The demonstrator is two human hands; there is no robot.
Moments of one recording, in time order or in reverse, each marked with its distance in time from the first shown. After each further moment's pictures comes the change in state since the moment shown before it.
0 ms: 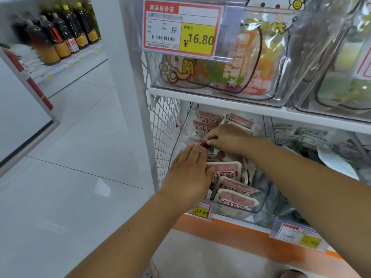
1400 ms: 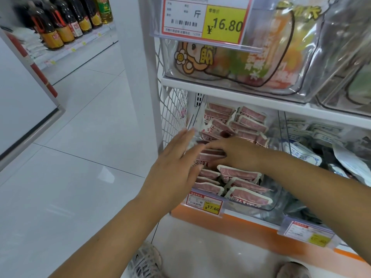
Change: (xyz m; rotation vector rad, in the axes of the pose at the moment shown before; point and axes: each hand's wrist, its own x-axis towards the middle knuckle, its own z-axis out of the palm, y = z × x) left_hand -0.035 -0.035 -0.018 -0.078 0.192 0.049; right_hand -0.029 -0.006 0.022 -0.026 -0.164 -0.213
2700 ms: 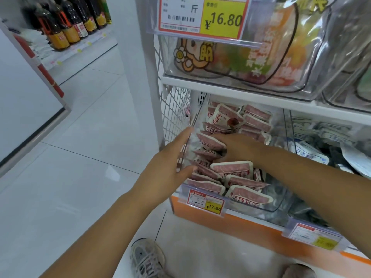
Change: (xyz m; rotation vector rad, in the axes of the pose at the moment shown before) left_hand 0.000 -0.014 -0.008 -0.517 -0.112 -0.187; right_hand 0.020 0.019 0.003 -0.156 0.112 0.026
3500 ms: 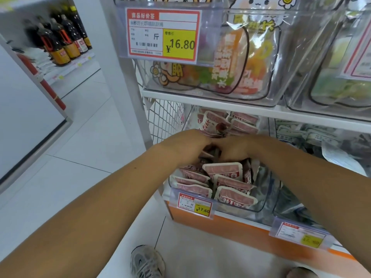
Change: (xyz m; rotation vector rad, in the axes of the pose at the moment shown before) left_hand 0.092 0.055 0.009 0.773 -0.430 0.191; right_hand -0.019 -0.009 -0.041 0.113 -0.374 0.088
